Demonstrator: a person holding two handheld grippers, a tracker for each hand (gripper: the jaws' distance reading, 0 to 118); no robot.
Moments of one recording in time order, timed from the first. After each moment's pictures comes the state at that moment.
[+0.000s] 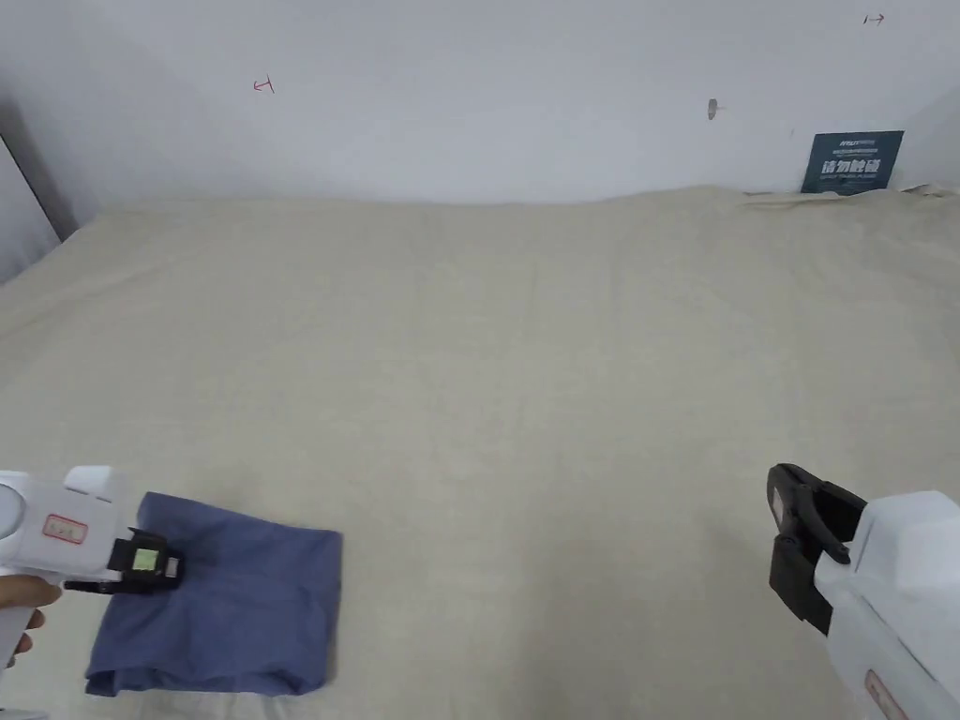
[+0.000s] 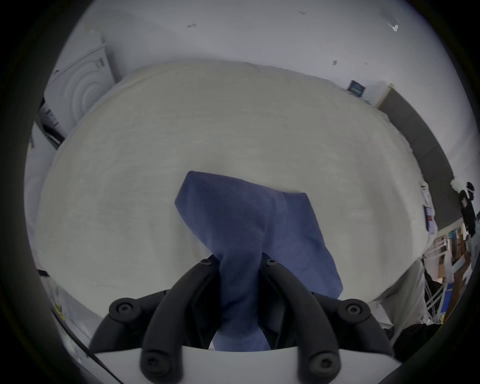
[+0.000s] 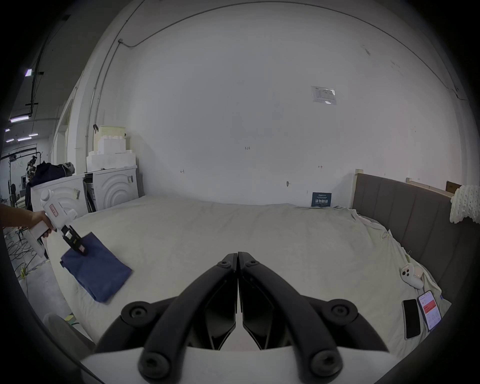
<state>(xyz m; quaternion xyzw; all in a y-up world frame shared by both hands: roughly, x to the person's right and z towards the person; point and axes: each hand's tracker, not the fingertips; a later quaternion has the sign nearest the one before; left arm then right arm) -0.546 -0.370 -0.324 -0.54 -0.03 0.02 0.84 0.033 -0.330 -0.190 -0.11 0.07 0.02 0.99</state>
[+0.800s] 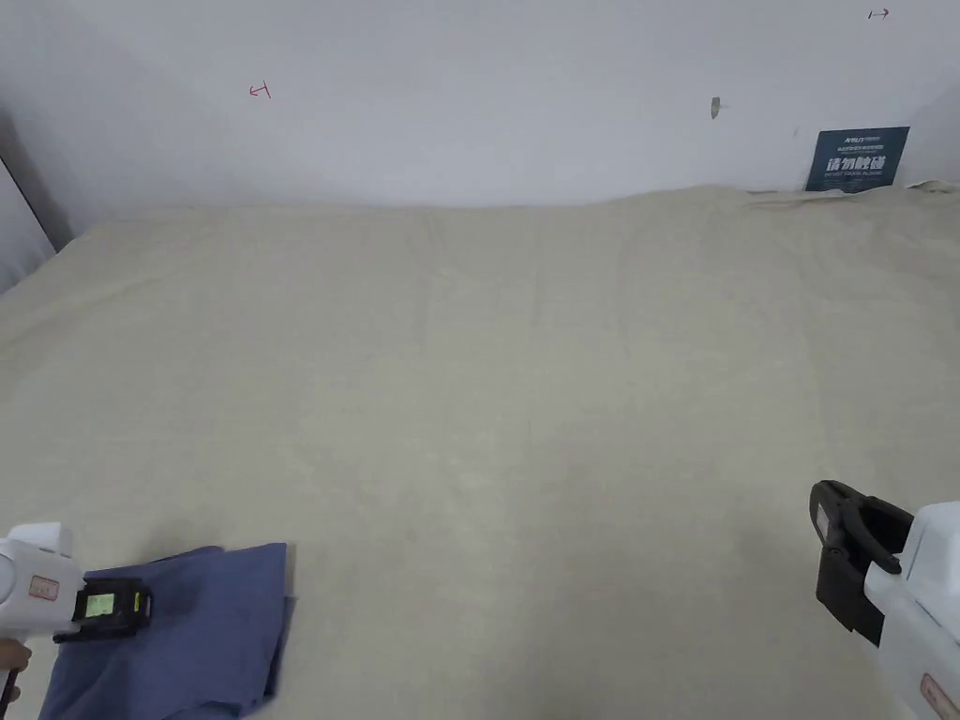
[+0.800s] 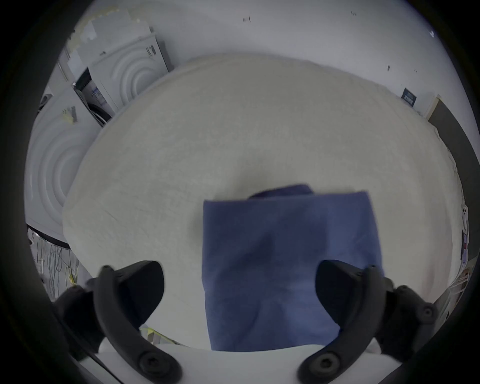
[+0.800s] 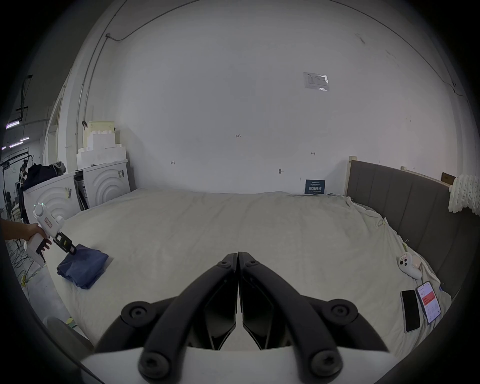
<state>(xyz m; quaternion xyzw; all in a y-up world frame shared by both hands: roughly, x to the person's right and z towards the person) -0.570 -0.408 -0.321 -0.52 0.11 0.01 0.85 0.040 -0.324 -0.181 -0.14 0.05 0.01 0.99</state>
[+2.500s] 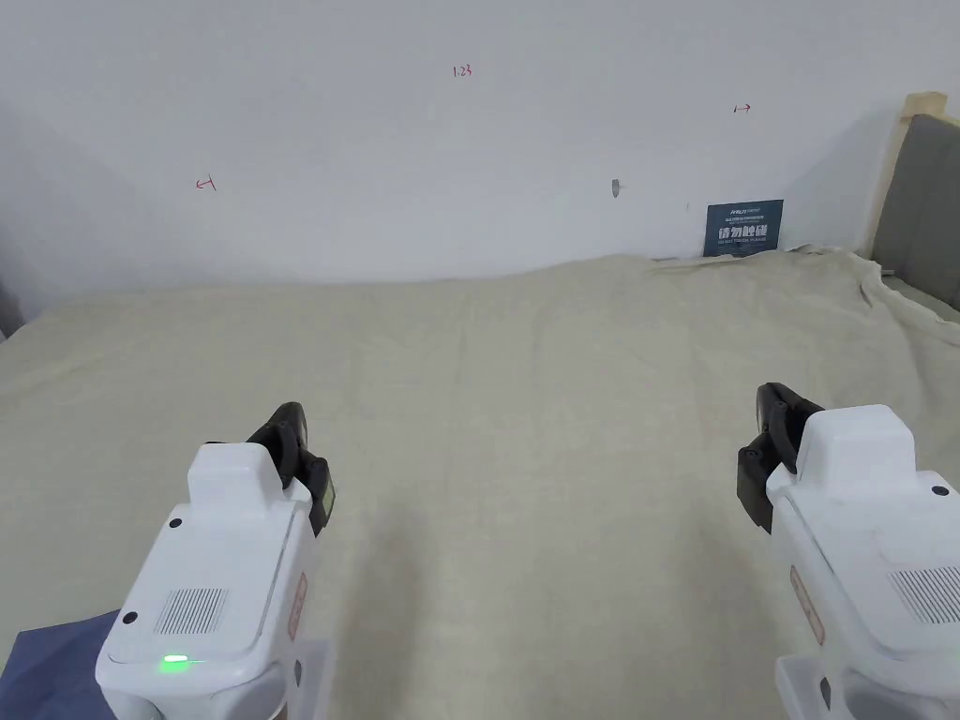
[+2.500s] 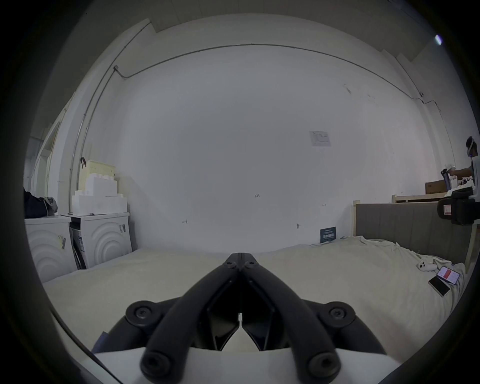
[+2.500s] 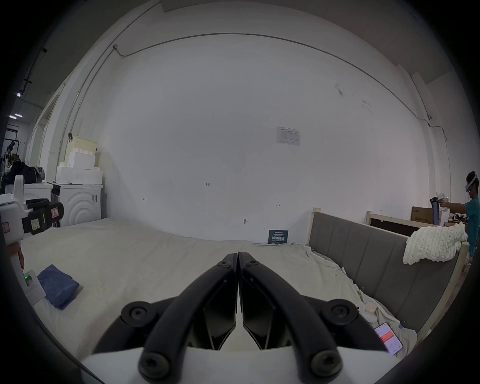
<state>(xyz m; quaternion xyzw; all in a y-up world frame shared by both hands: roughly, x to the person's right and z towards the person) -0.255 -0.299 -0.215 0.03 0.00 -0.03 1.00 0.089 -0.274 -0.177 -0.01 -0.04 0.06 1.00</state>
